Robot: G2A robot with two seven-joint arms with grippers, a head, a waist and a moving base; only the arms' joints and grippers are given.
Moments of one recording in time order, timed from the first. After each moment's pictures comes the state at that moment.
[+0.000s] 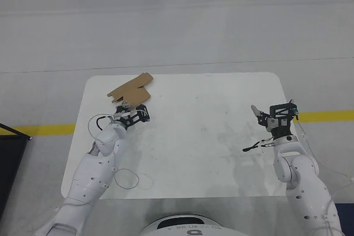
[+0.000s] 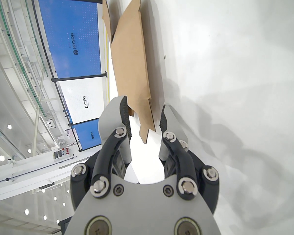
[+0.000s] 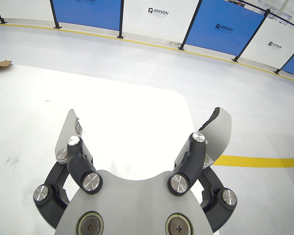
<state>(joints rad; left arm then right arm) 1.26 -1.25 -1.19 -1.33 2.47 -0.26 -0.30 -1.73 -1.15 1.60 -1.80 -1.33 0.00 0.00</state>
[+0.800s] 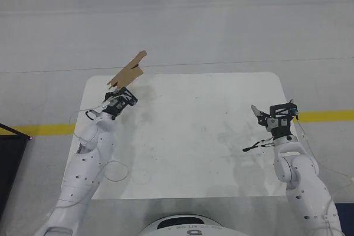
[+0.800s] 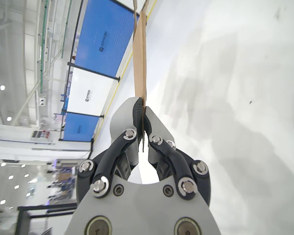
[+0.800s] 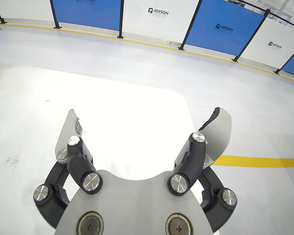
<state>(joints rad) 1.32 -1.24 -1.38 -1.46 2.16 -0.14 -0.03 -1.73 -1.15 1.60 -1.80 -1.33 0.00 0.00</state>
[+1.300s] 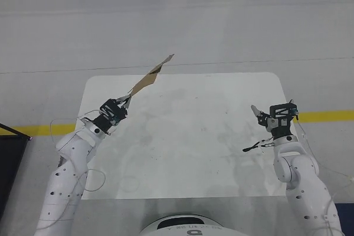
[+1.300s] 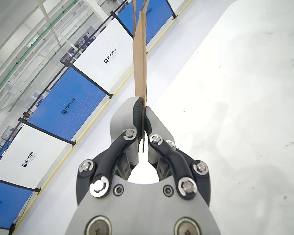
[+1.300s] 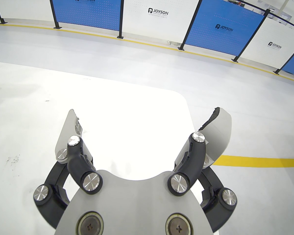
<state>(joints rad) 1.46 -1.20 -1.53 -1.60 1.99 -0.46 0.41 -1.73 -1.15 1.60 -1.80 -1.33 0.00 0.00</state>
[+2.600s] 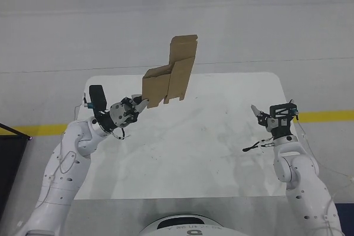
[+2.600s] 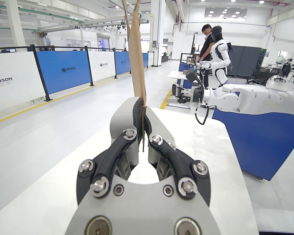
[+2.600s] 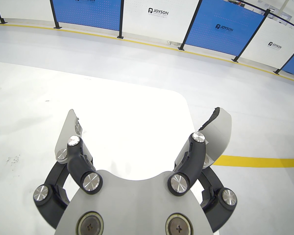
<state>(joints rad) 1.29 -1.11 -1.34 -1.50 1.09 -1.01 0.33 -1.73 -1.15 1.60 -1.80 -1.33 0.00 0.00</state>
